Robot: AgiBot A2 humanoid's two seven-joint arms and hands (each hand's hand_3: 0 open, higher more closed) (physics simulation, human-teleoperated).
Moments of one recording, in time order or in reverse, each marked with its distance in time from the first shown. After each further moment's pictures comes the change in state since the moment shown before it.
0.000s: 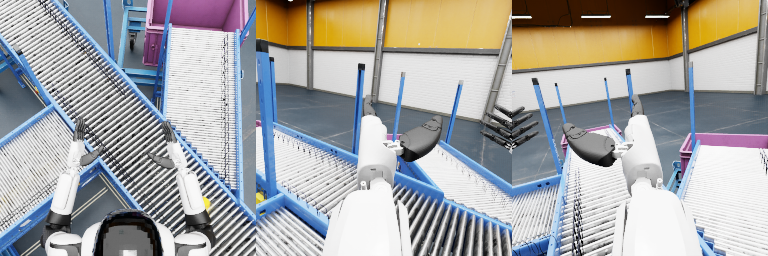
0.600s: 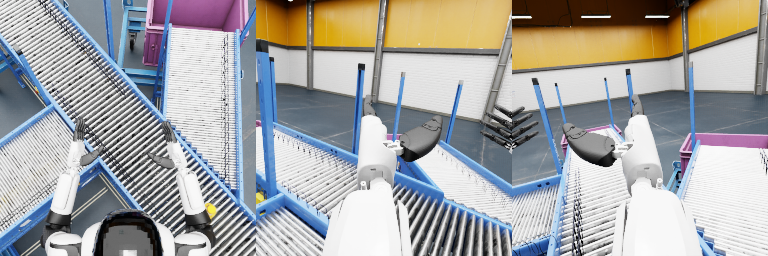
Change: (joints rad) left arm 0.000 0.000 0.000 0.000 0.000 0.000 0.000; right arm 0.000 0.000 0.000 0.000 0.000 0.000 0.000
